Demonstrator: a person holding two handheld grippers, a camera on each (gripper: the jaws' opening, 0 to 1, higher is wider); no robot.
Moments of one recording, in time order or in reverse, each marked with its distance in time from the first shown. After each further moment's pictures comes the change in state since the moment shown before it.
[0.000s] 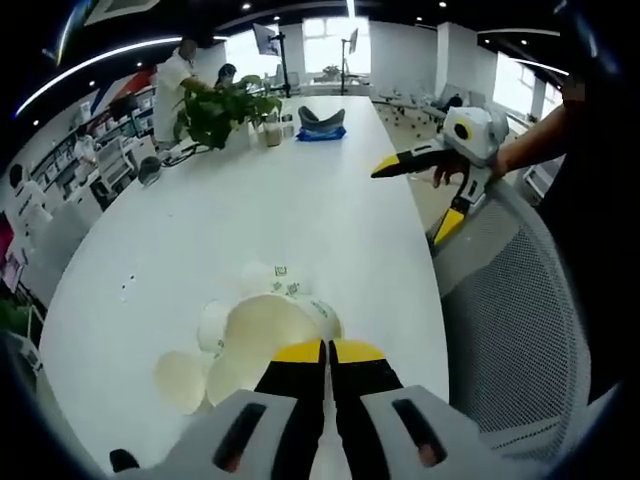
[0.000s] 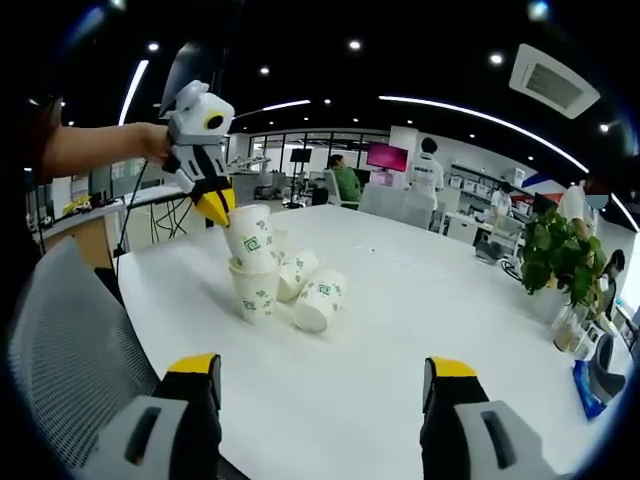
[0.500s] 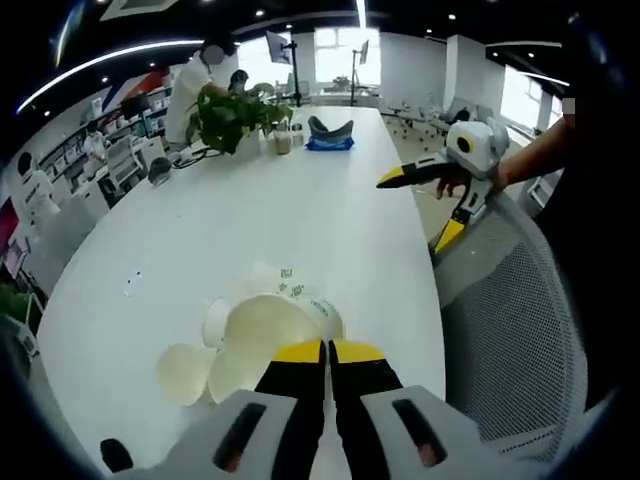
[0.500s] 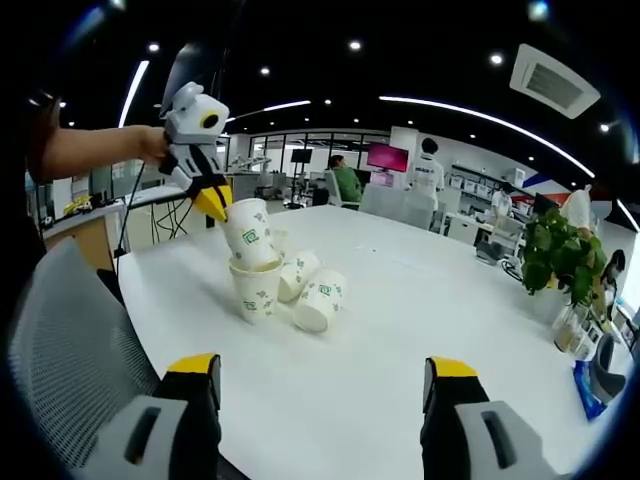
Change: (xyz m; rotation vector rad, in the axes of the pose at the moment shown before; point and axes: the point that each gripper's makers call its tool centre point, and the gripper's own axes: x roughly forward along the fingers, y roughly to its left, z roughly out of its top) left arm -0.009 0.001 0.000 -0.041 -0.054 0.024; right arm 0.000 0.000 0.000 -0.001 -0.001 0.004
